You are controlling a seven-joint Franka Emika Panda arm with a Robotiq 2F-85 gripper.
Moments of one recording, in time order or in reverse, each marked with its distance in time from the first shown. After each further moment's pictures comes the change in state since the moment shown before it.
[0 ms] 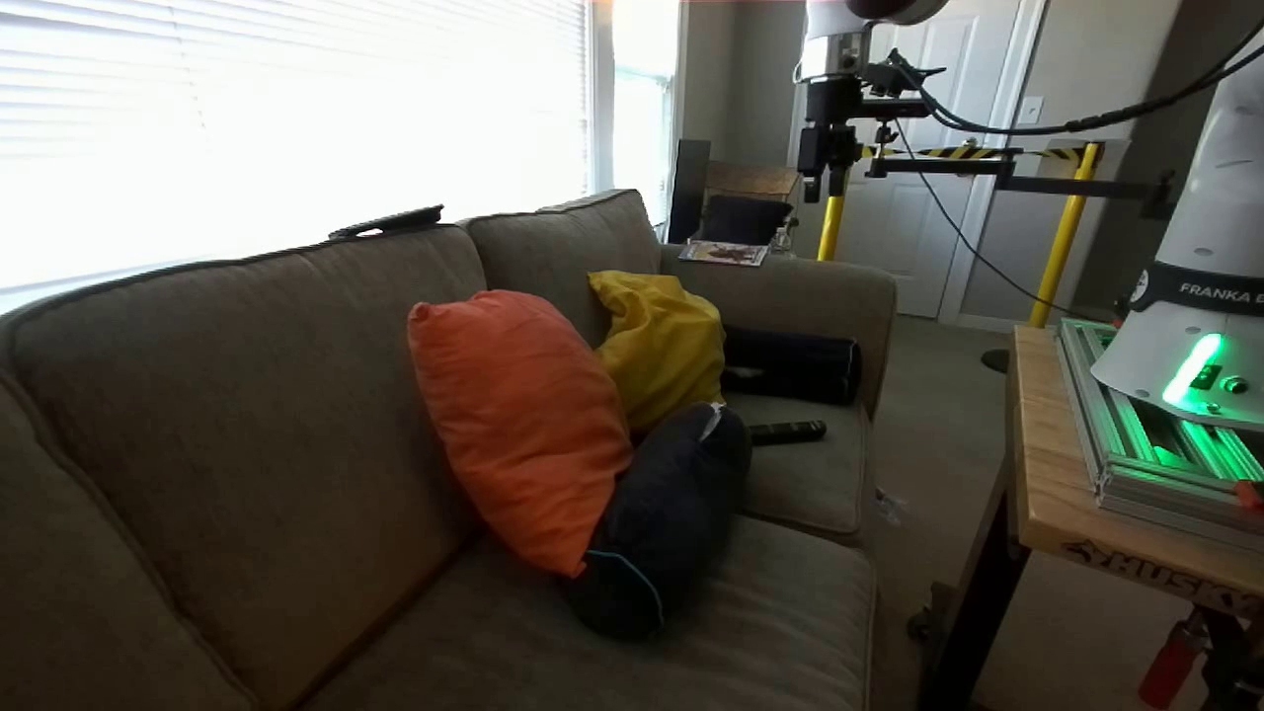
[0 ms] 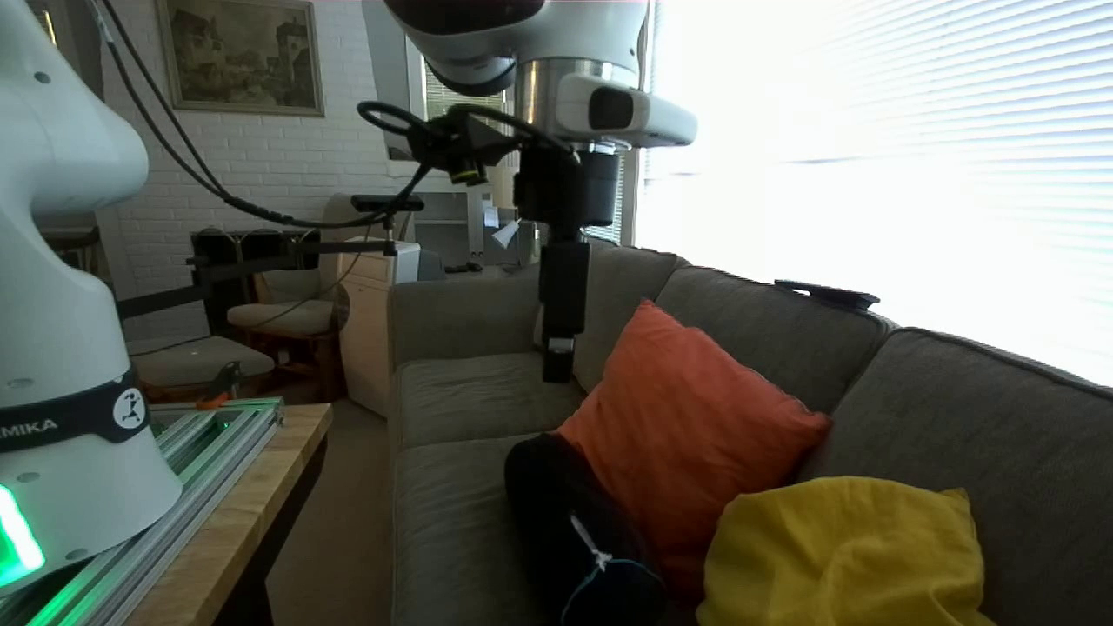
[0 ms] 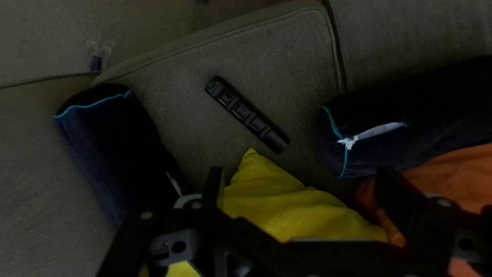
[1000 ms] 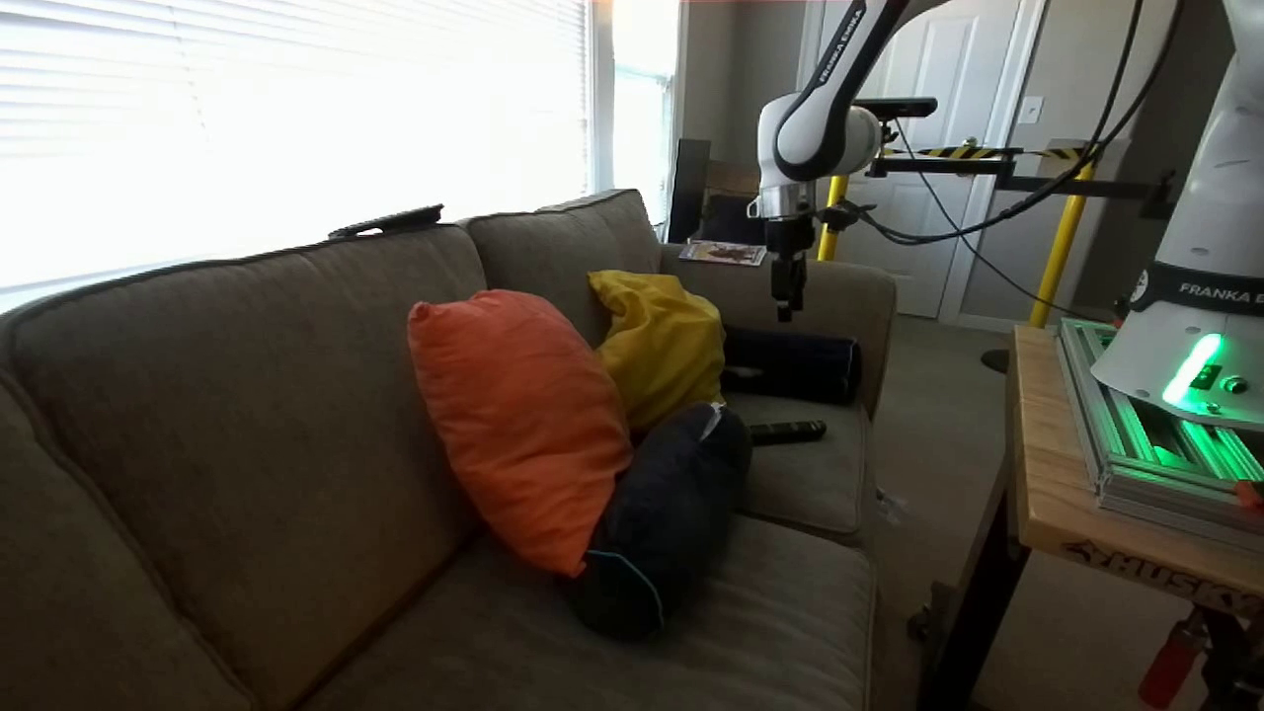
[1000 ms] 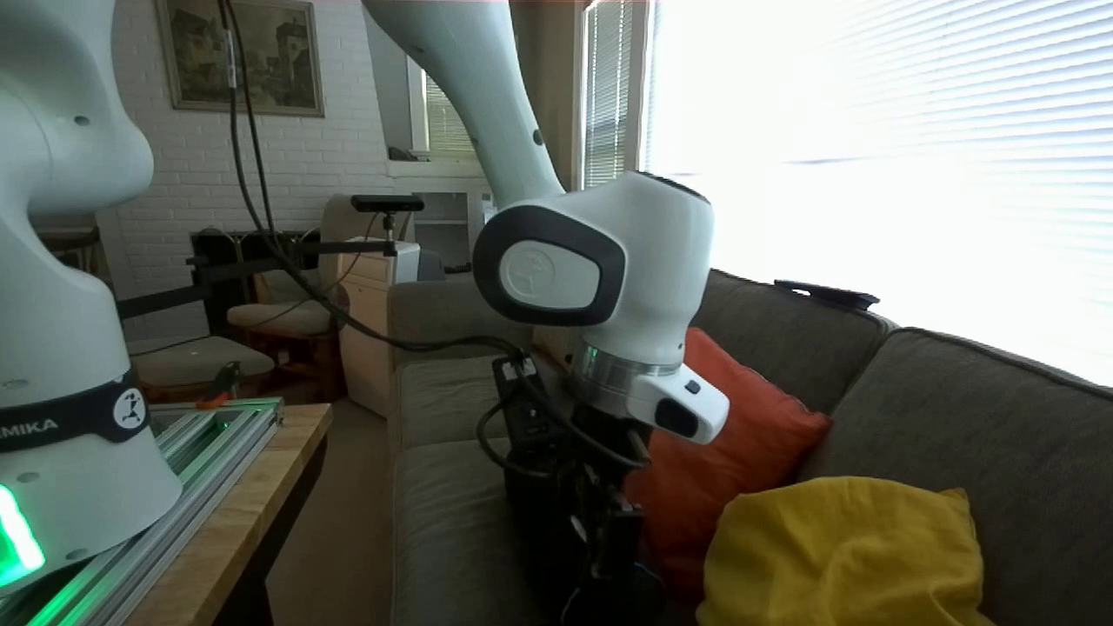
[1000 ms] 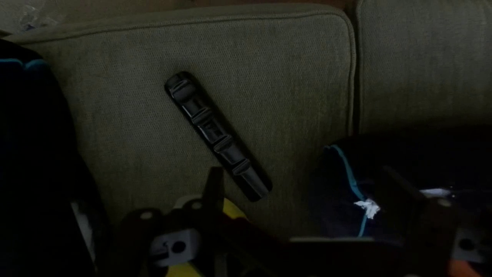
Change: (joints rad) arm -0.053 0.575 0.051 0.168 0.125 0.279 -0.318
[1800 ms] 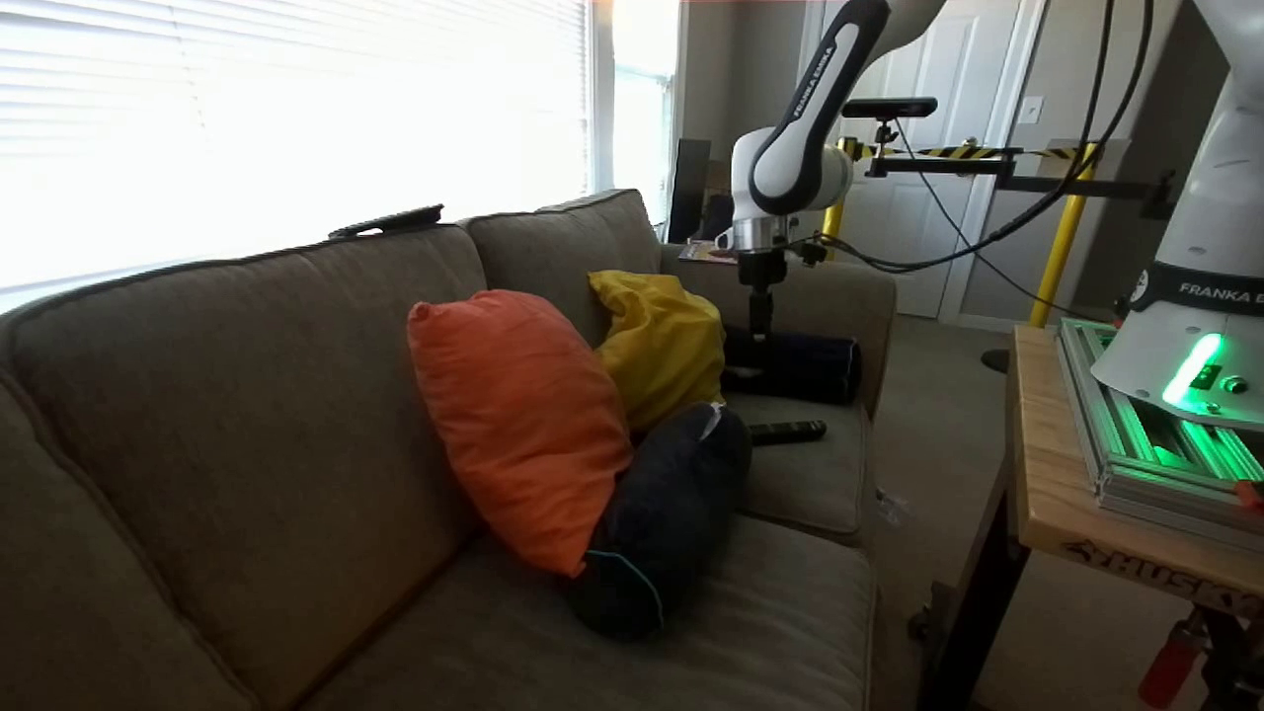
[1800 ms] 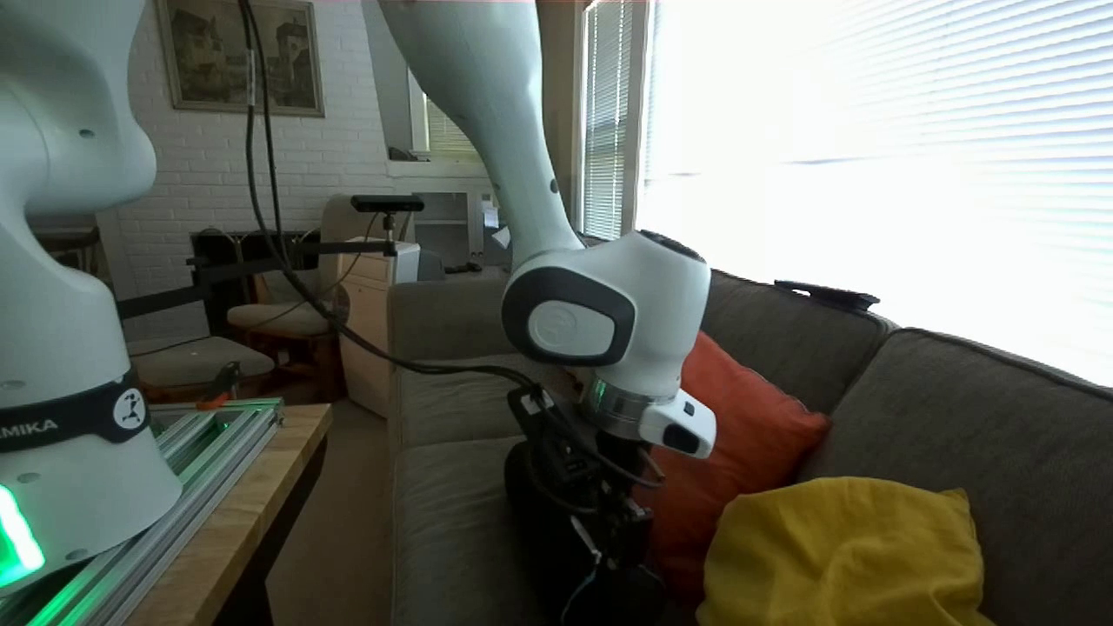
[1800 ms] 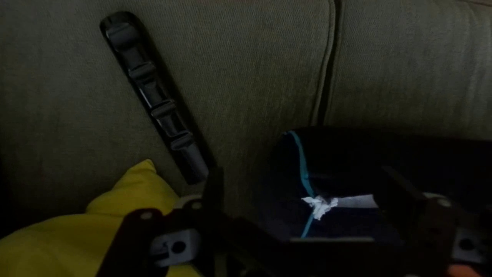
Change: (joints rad) arm -0.038 0.162 0.133 0.098 0.001 0.065 -0.111
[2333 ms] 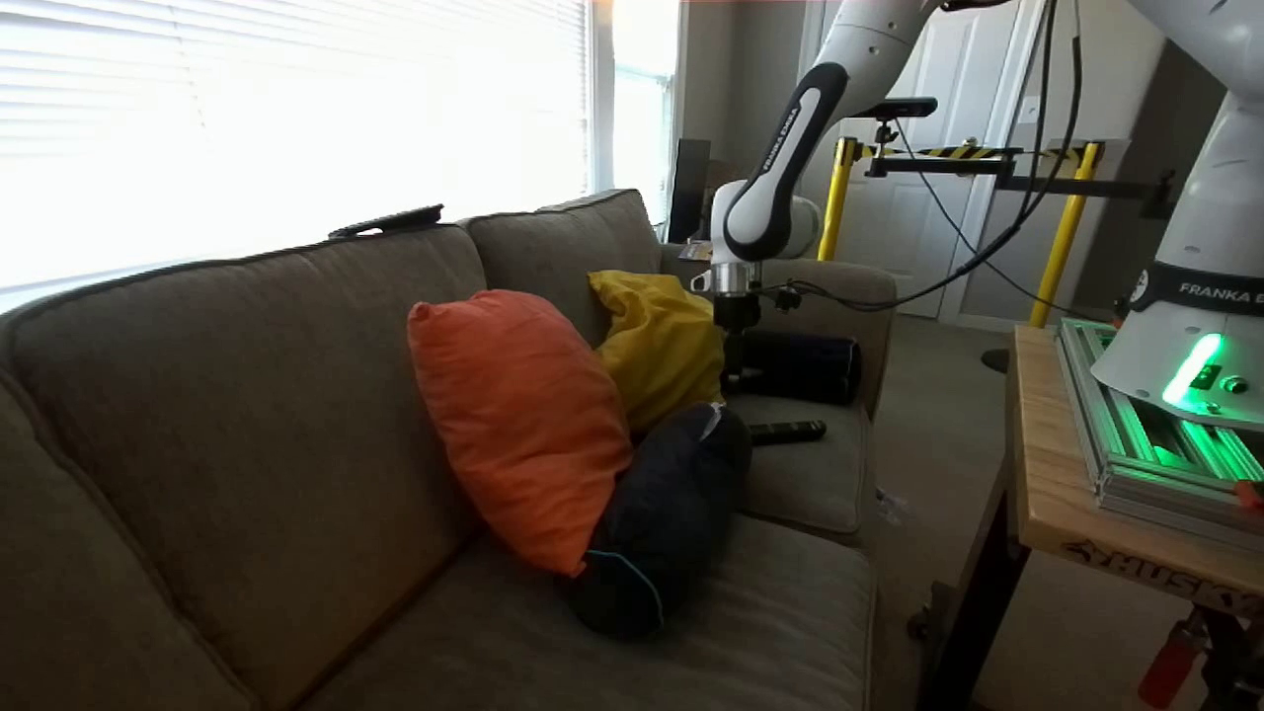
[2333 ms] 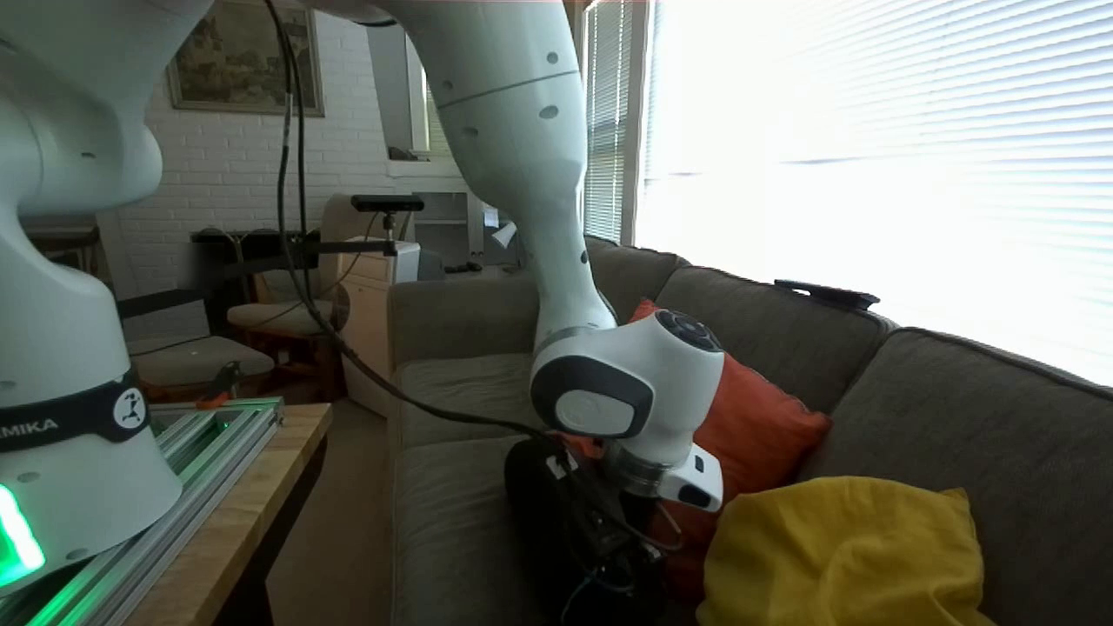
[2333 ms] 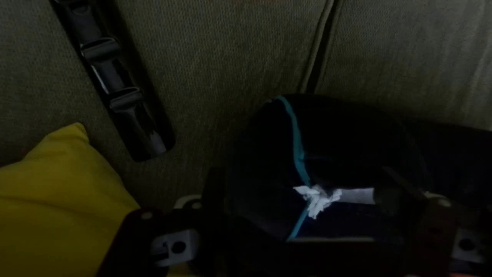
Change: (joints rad) arm -0.087 0.254 0.114 0.189 -0.001 0.055 -0.114
